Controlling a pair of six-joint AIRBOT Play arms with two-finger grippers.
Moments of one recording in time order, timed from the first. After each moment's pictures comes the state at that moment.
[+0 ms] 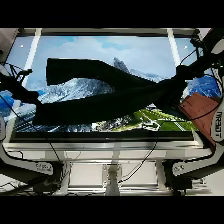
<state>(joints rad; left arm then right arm) 0.35 -1.66 1.48 1.51 -1.44 -1.07 -0.19 -1.65 1.77 -1.37 1.47 1.38</state>
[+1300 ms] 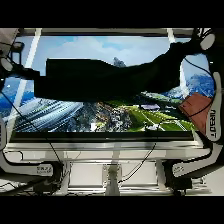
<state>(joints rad) 0.27 -1.51 1.48 1.52 -0.86 -1.16 -0.09 -1.64 1.89 -1.41 1.00 1.47</state>
